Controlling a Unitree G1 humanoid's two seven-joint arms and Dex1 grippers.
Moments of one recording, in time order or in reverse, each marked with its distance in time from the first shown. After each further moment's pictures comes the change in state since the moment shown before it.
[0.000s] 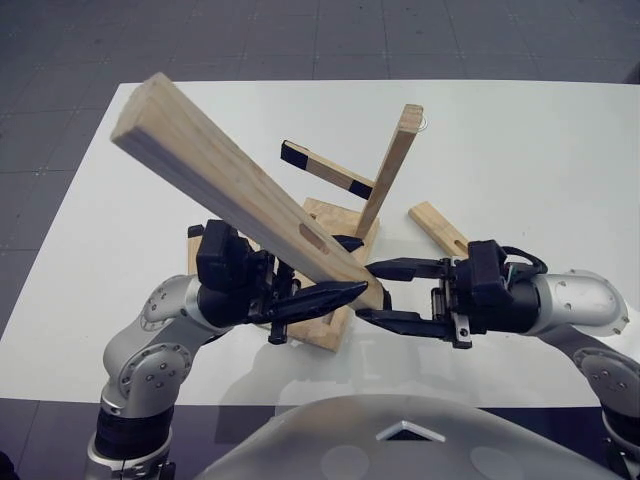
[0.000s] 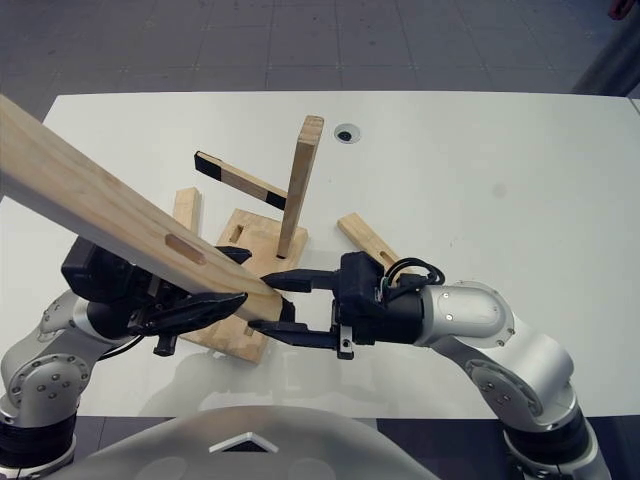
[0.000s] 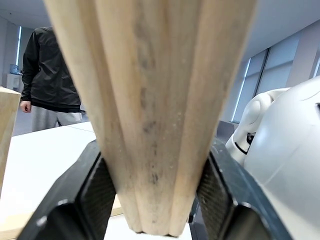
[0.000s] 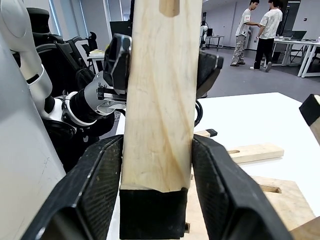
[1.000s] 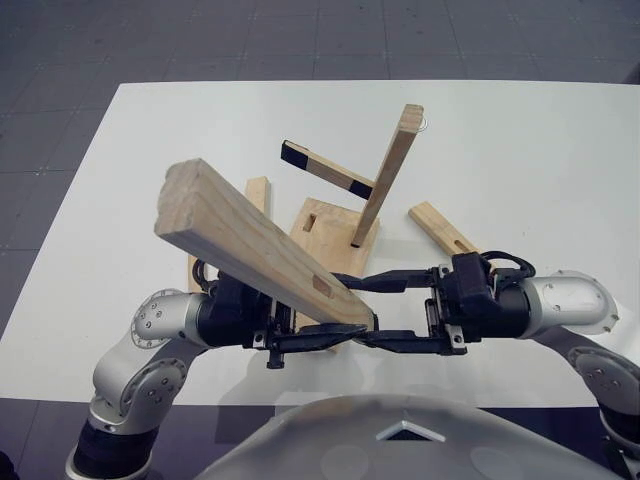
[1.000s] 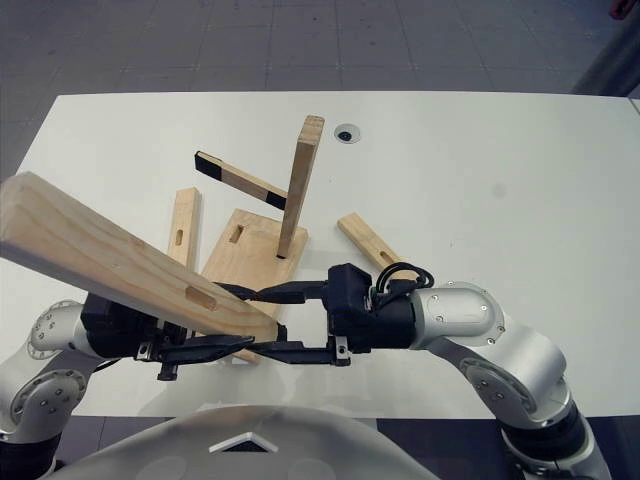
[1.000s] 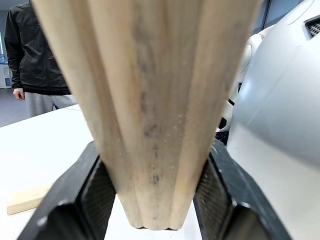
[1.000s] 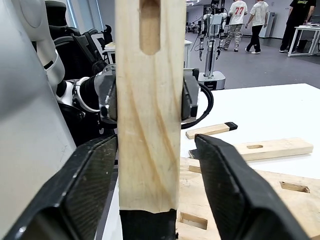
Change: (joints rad) left arm 0.092 0.115 -0.043 -0.017 0.145 -0.135 -0.121; right arm -0.021 0.001 0.043 0.013 -0.036 0.023 0.055
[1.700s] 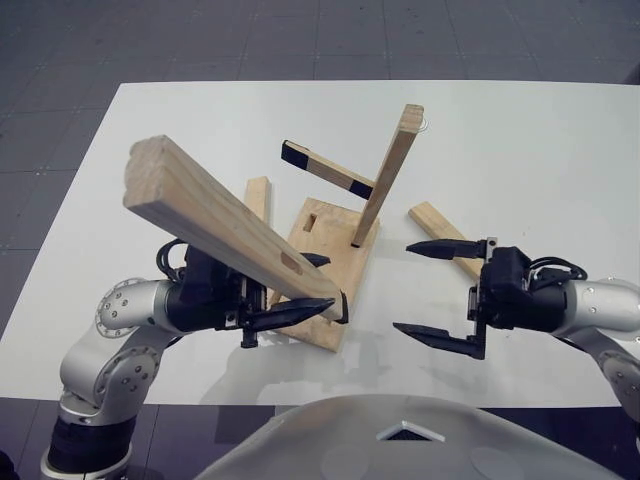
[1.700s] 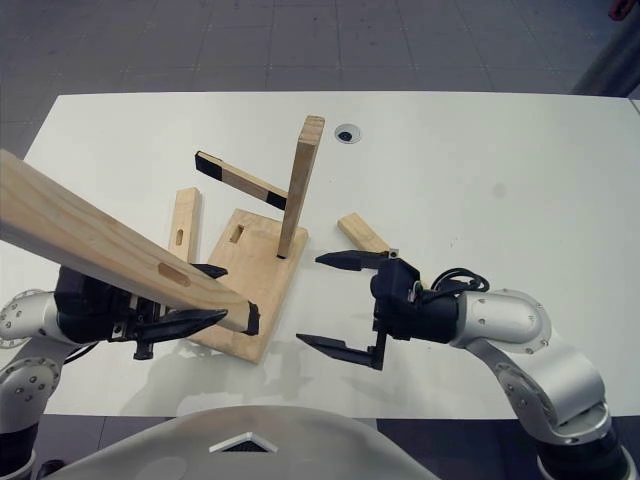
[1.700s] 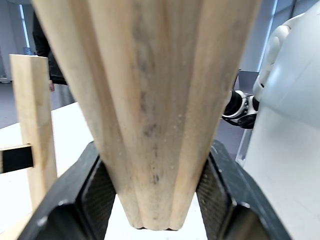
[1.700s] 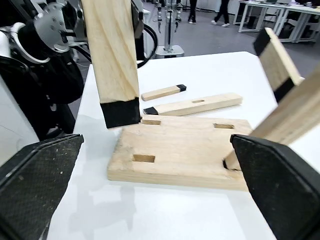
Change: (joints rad) left arm -0.009 0.056 0.156 0.081 -0.010 0.002 -0.039; right arm 0.204 -0.109 -0.167 0.080 -0.184 -0.155 0.046
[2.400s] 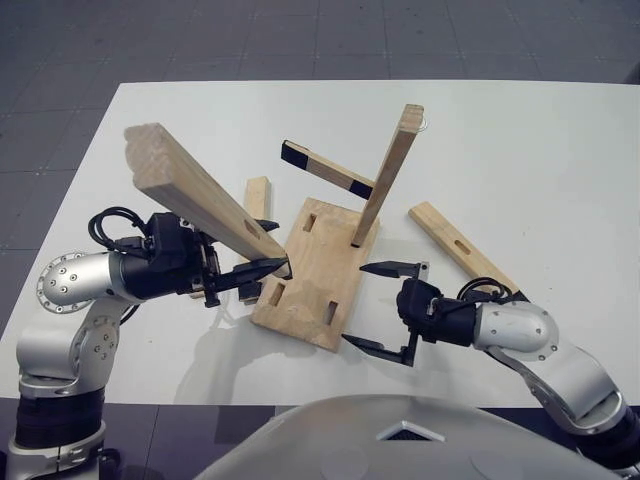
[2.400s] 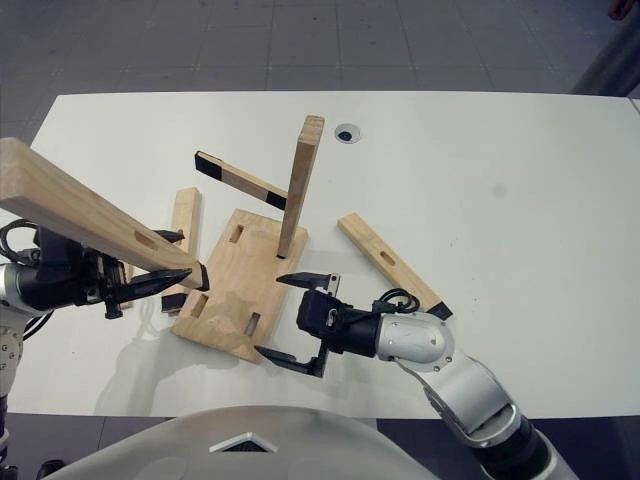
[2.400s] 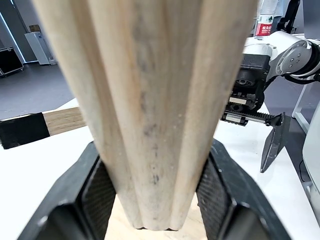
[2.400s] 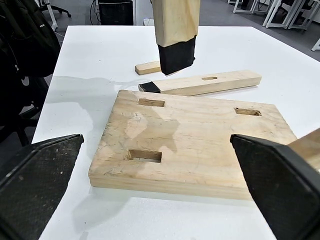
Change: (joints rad) left arm -0.087 0.085 0.101 0.197 0.210 -0.097 -0.074; right arm -0.089 0.171 0.474 0.037 -0.411 0.007 -0.199
